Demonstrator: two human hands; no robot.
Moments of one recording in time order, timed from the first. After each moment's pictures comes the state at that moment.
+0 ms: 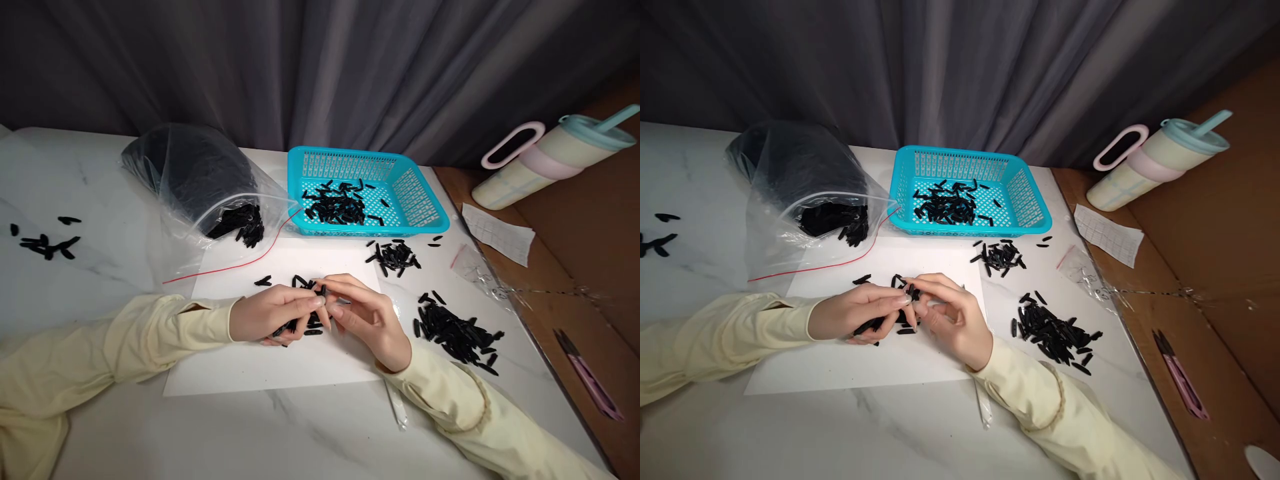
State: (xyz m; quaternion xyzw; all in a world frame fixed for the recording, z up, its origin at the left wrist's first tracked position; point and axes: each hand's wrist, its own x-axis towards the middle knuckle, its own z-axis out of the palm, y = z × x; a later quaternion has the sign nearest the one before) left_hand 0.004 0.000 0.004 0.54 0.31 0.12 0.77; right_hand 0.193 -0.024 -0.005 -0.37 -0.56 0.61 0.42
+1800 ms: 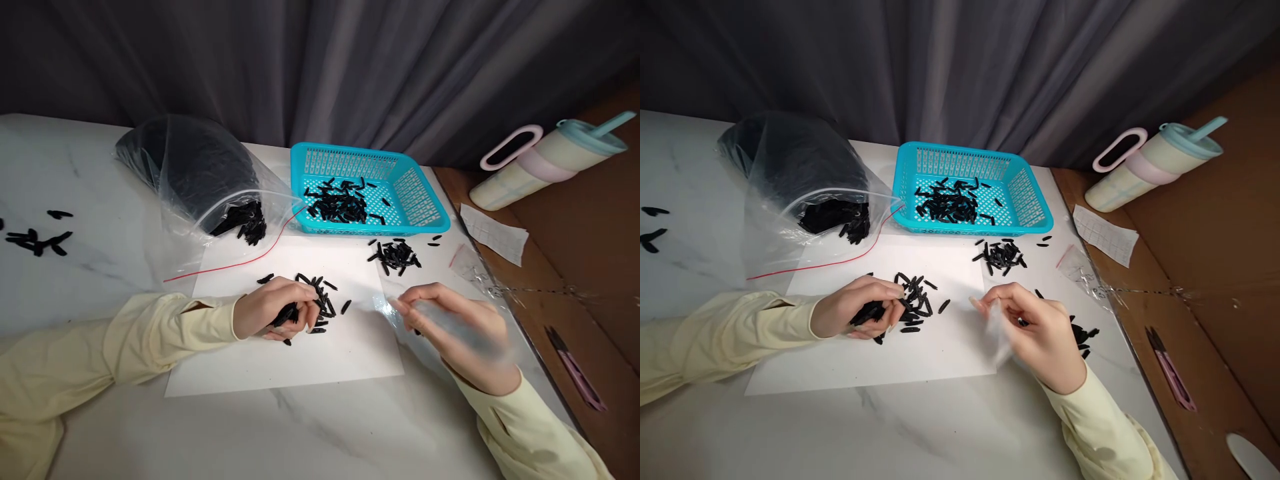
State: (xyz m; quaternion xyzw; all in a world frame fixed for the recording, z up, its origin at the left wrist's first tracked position) left_hand 0.004 0.004 0.006 0.41 0.33 0.15 0.84; right_hand 0.251 -0.036 0.035 -0.55 -0.73 0.23 0.32
